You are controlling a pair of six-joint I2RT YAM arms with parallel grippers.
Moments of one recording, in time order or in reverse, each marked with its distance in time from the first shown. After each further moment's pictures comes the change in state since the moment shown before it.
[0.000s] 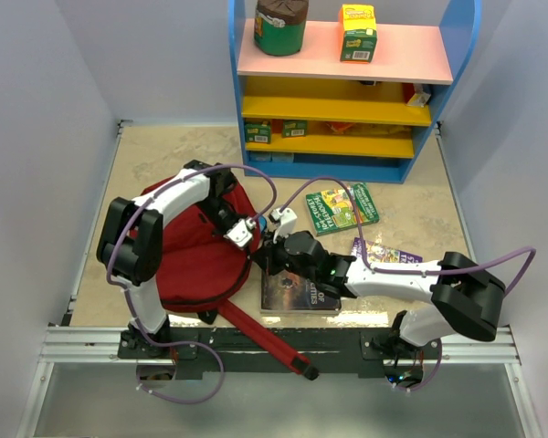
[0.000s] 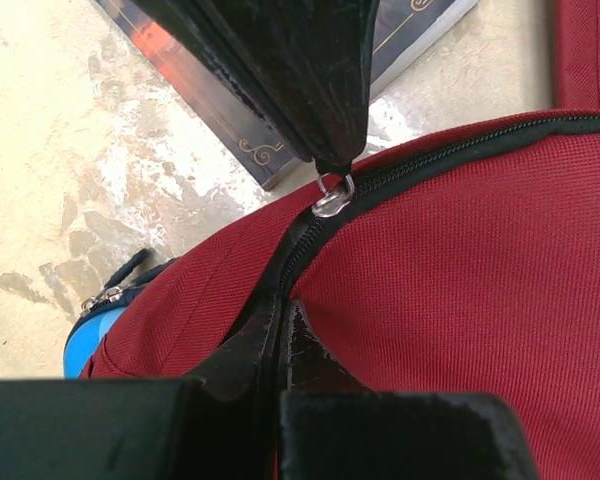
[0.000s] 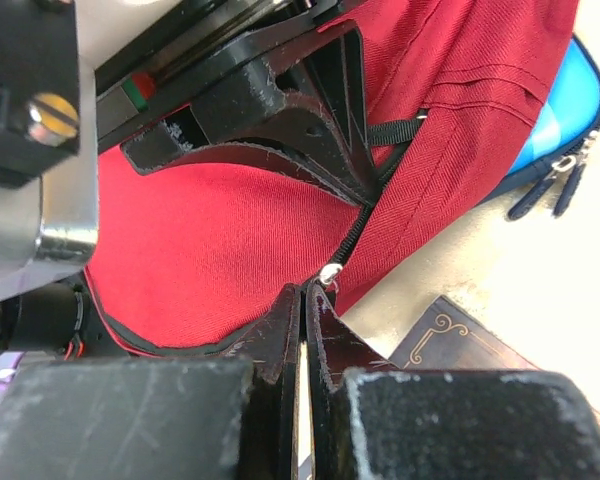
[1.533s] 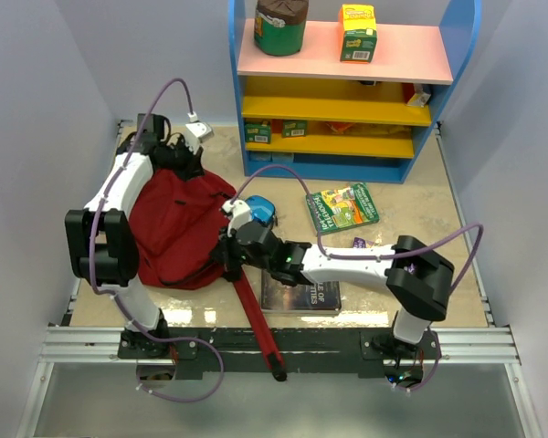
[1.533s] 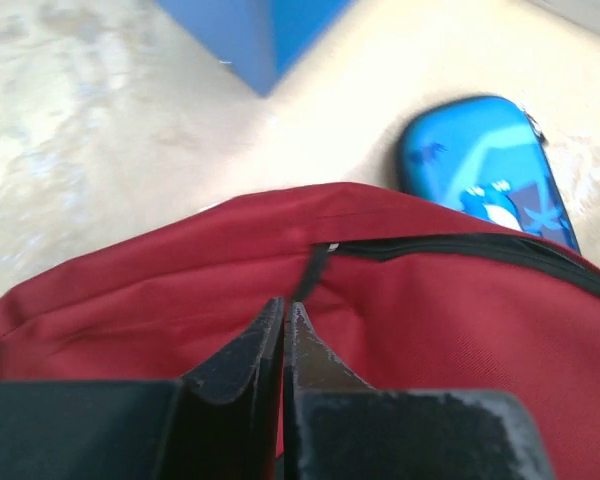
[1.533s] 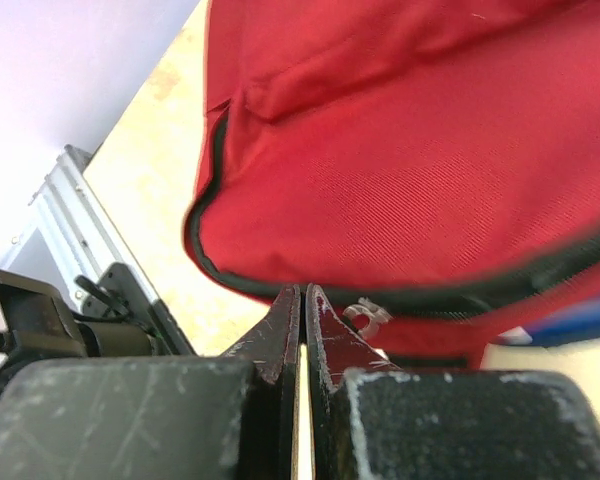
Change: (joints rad) left arm 0.381 -0.078 0.093 0.648 -0.099 -1.354; right arm 0.083 0.279 0.381 -0.109 -0.003 0.009
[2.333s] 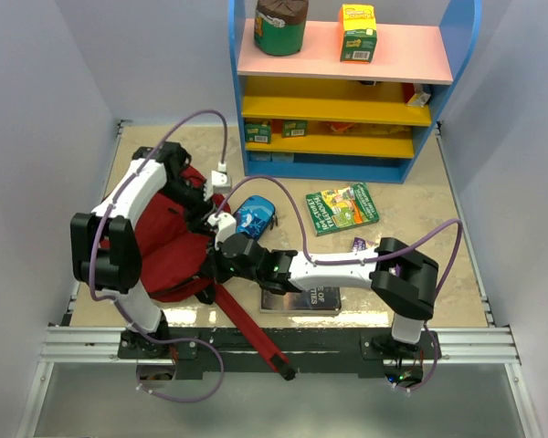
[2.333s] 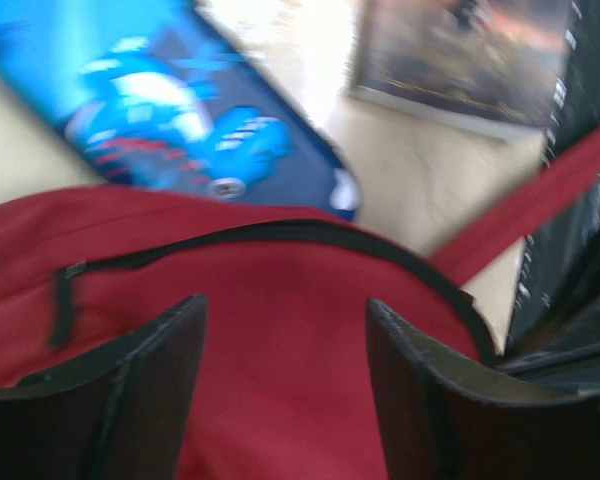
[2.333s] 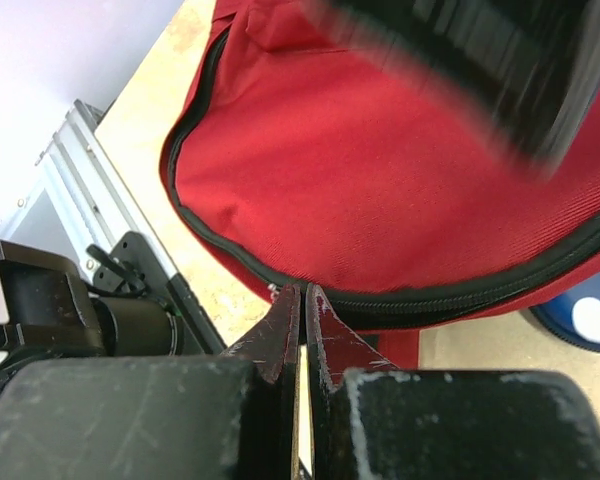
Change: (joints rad) left arm -0.069 -0.018 -0.008 -0.616 0.145 0.497; right arm 0.068 0.102 0.080 -0.021 -0.014 0.017
